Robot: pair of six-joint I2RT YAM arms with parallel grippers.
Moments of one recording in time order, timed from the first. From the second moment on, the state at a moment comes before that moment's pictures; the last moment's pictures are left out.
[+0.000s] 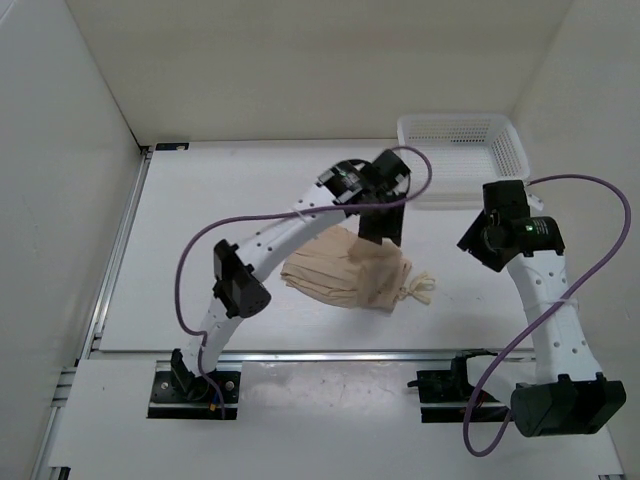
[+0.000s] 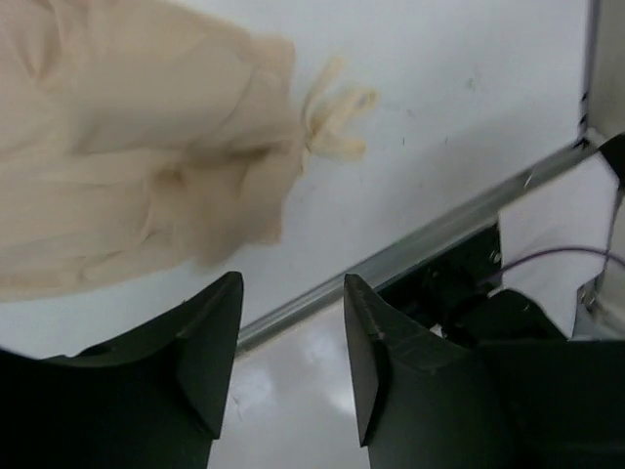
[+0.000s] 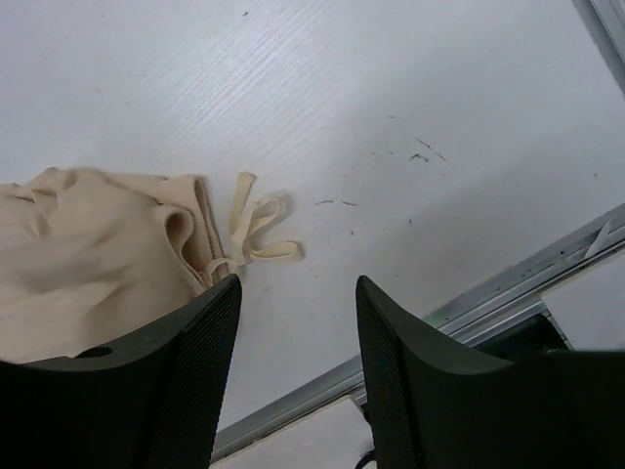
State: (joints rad) left arm -0.93 2.20 2.47 -1.24 0.04 -0.69; right arm 0.11 1.09 1.23 -1.16 0.27 0.66
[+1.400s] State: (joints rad) left arm -0.49 1.53 1.62 -1.21 -0.09 -0.70; right arm 0.55 2.00 1.50 -0.98 0.17 0.40
